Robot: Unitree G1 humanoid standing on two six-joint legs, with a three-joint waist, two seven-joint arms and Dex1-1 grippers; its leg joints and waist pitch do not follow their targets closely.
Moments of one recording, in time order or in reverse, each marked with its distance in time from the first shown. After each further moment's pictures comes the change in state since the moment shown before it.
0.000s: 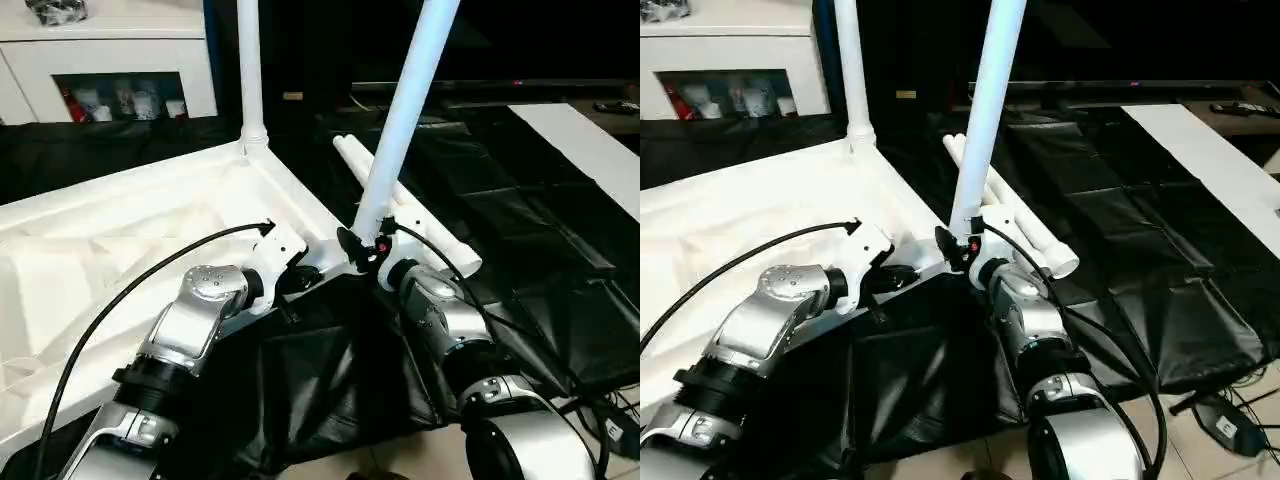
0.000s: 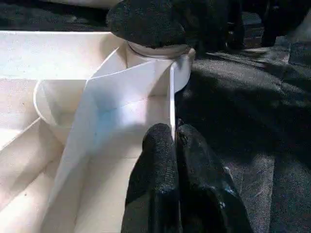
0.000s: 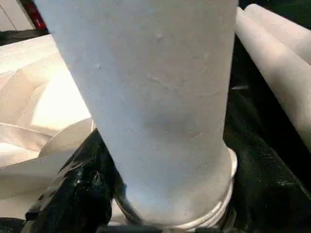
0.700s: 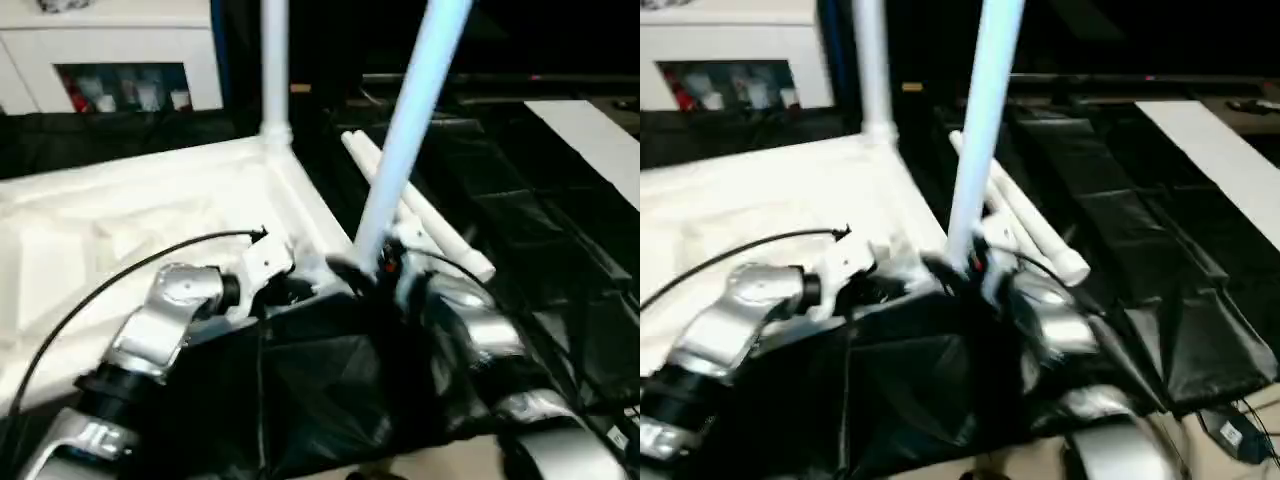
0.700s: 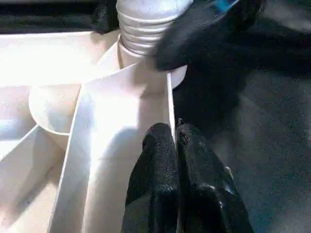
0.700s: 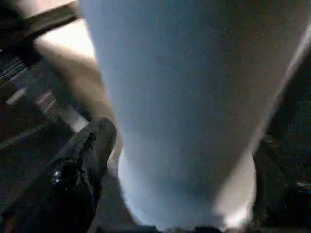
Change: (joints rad) left arm 0.036 0.225 -0.062 -0.062 -0.063 -0.165 -0.339; right arm 0.173 -0.278 0.188 -0.283 -0.003 0.025 0.658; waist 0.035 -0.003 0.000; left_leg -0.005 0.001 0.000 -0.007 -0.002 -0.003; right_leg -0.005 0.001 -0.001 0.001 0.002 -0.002
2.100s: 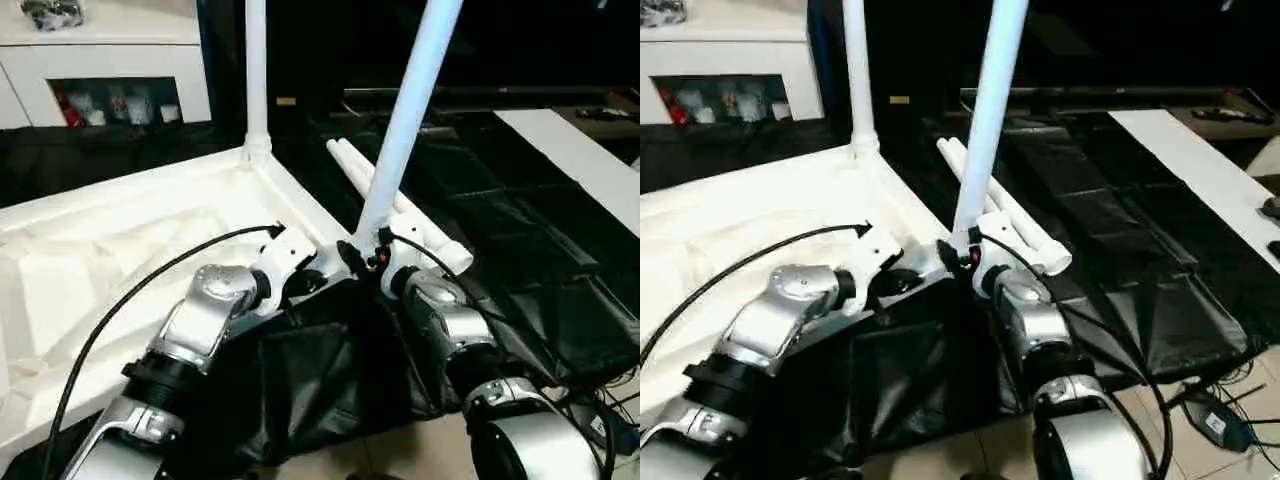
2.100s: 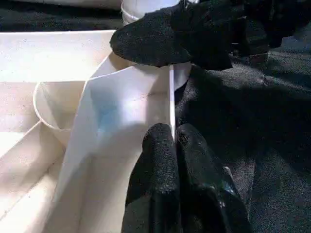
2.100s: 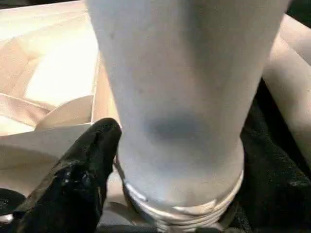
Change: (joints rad) left arm -0.071 -0.243 0.020 0.102 0.100 0.186 0.344; right arm -0.152 0.243 -0.150 0.278 -0.068 -0.016 -0.635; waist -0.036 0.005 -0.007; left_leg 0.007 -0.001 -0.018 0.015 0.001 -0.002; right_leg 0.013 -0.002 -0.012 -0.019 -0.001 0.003
